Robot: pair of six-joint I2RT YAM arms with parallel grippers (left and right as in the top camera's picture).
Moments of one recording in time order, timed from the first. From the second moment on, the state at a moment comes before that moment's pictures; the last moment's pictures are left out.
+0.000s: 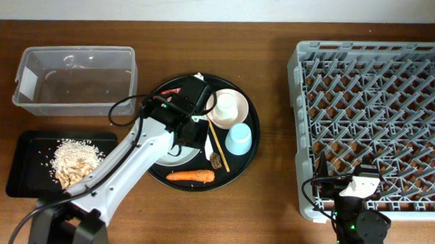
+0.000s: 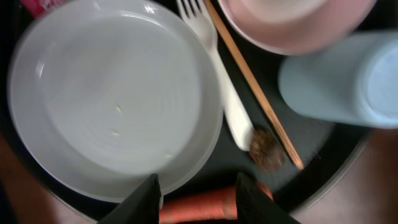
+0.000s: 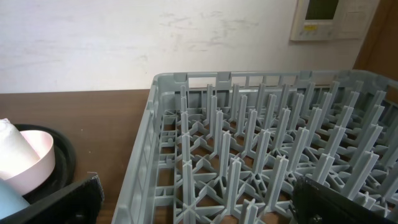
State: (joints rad) left arm -0.51 1.64 1.30 -0.95 -0.05 -0.30; right arm -0.09 0.01 0.01 -0.08 0.00 0.00
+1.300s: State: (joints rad) left arm -0.70 1.68 1.08 -0.89 -0.18 -0.30; right arm -0.09 0.01 0.01 -0.08 0.00 0.00
